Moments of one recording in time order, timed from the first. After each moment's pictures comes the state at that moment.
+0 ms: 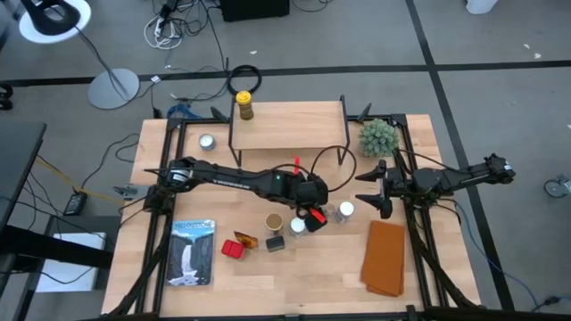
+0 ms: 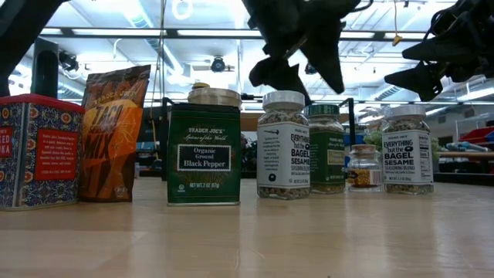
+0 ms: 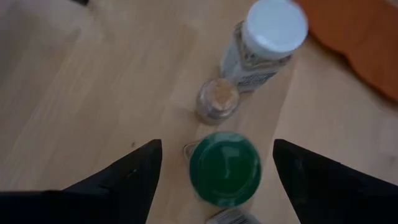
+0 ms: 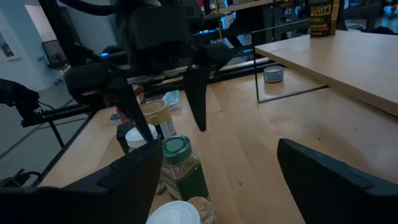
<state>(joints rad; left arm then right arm) -0.11 2.12 1.90 -0.76 -0.18 -0.48 0.24 0.15 0.12 -0.06 0.34 0.23</state>
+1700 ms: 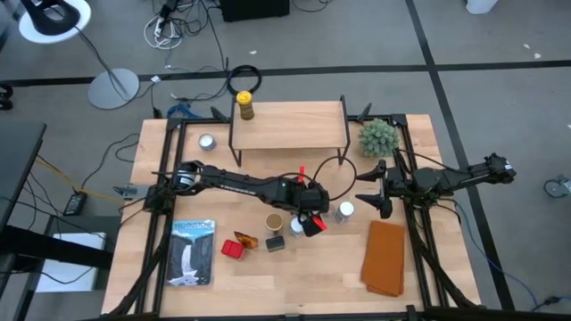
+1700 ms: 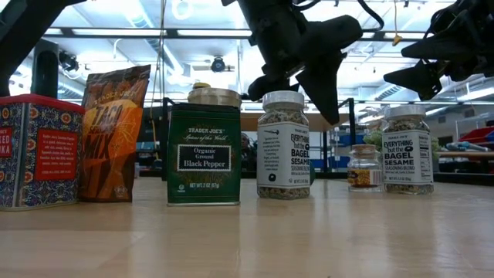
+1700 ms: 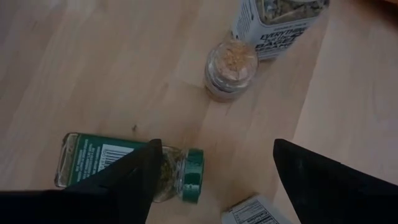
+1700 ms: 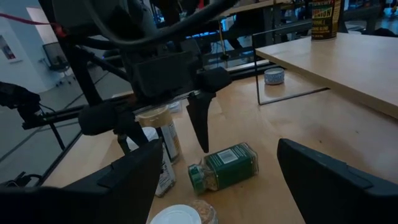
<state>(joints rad) -0.13 2.18 1.90 -0.79 -0.21 -0.45 0.24 0.16 0.12 -0.03 0.34 0.23</state>
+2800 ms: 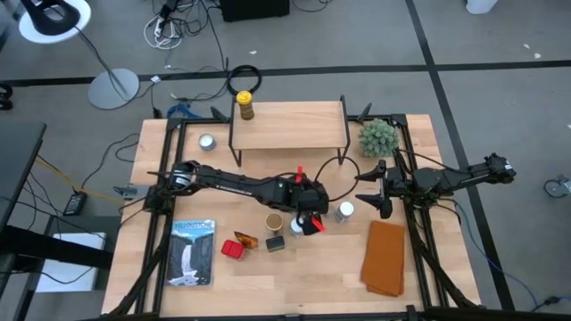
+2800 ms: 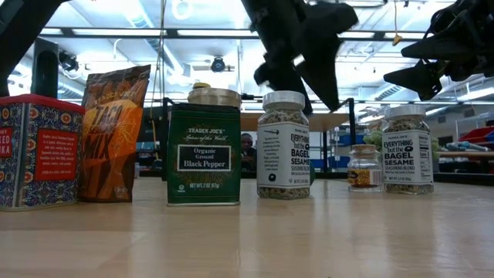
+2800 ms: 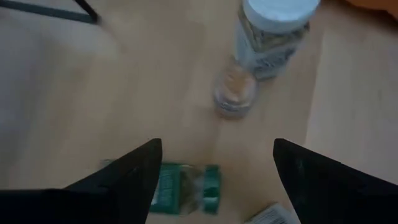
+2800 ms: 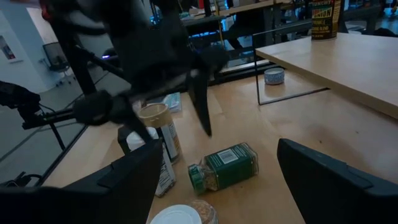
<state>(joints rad) -0.14 2.15 1.90 -0.77 -0.32 -0.31 0.24 0.16 0.12 -0.03 0.34 0.23</state>
